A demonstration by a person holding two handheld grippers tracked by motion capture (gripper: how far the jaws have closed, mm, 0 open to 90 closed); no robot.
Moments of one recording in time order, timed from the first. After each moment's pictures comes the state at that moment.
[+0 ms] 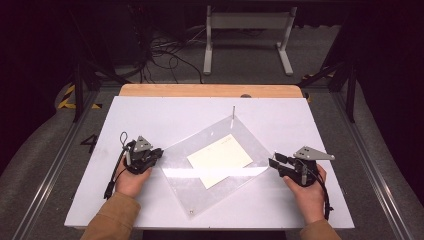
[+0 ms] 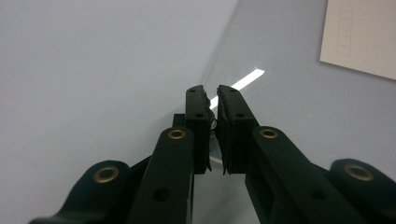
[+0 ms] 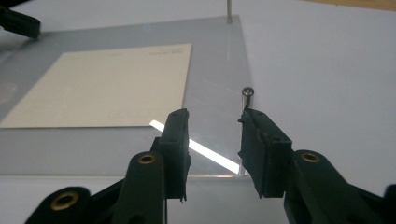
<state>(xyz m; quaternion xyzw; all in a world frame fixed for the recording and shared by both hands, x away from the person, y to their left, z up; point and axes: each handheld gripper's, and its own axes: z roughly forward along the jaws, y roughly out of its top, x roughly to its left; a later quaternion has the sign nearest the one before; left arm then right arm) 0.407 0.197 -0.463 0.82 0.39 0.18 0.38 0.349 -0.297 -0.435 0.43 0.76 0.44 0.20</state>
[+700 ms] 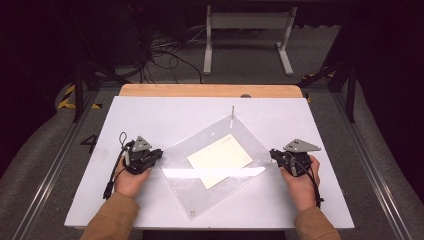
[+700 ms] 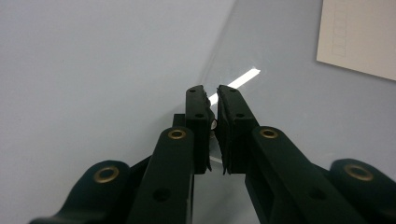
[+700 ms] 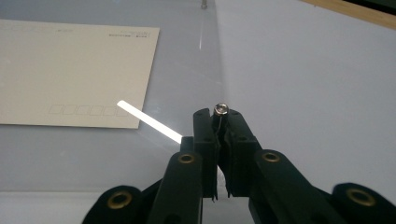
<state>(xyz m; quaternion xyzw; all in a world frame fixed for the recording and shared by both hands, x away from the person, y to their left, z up) 0.406 0.199 -0.462 0.82 0.39 0.17 0.38 0.372 -0.284 -0.432 0.41 0.79 0.38 0.26</state>
